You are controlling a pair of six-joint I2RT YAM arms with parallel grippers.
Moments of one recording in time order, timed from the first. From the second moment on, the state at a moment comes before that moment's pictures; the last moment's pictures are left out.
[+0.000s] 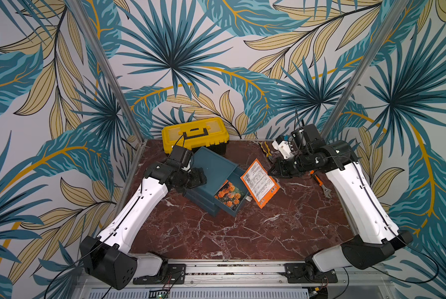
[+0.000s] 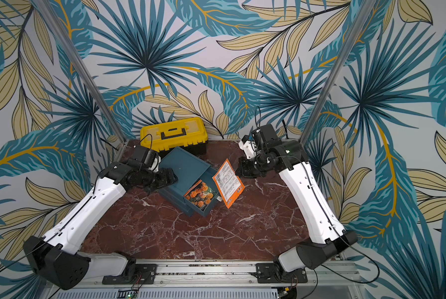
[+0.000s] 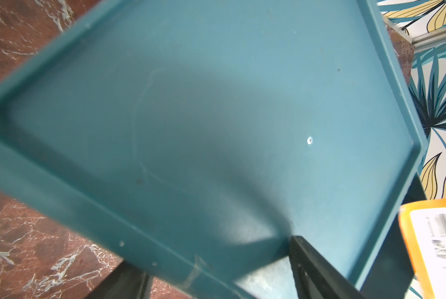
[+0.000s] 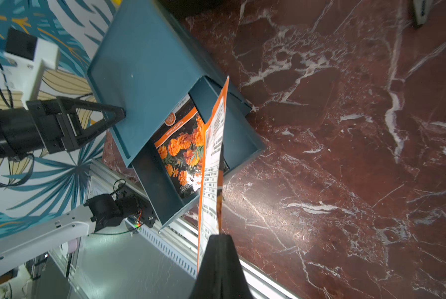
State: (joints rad) left arm -0.37 1.33 1.35 -1.03 0.15 -0.66; right arm 0.37 1.46 1.87 -1.39 -0.33 0.31
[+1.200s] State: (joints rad) left arm -0.37 1.35 1.36 -1.04 0.17 -0.64; right arm 0.10 1.57 1.37 -0.80 -0.28 0.46
